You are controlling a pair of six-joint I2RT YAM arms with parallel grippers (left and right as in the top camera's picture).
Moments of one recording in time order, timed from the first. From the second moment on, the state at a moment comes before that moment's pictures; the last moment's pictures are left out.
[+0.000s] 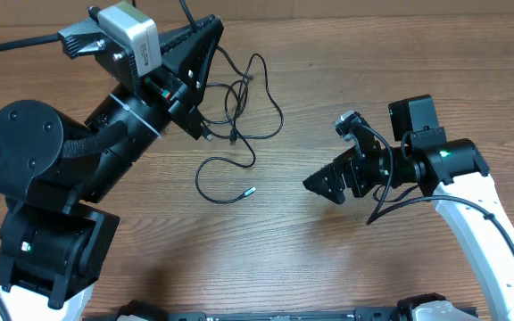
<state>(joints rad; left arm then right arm) -0.35 1.11 1.58 -0.28 0.36 -0.22 0.20 1.34 1.11 -0.93 -0.73 -0.24</state>
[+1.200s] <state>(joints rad) -0.35 1.34 1.58 -0.40 0.46 -0.59 0.20 1.34 1.47 -0.68 -0.83 -0.24</state>
